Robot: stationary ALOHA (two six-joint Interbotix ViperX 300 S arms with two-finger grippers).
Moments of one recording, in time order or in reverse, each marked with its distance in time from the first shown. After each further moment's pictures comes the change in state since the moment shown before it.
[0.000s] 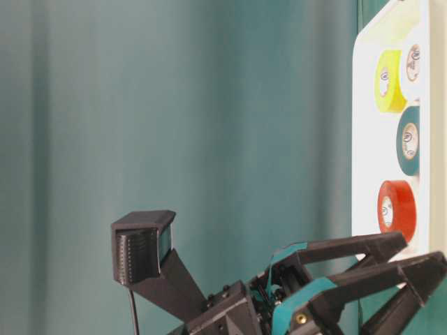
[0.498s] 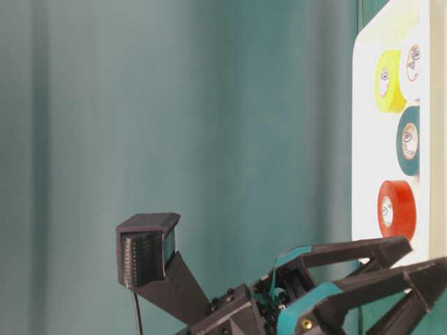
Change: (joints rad) left arm -0.003 0.000 0.008 -0.002 0.000 -0.002; right arm 0.210 -0.094 0.048 0.002 -0.002 0.091
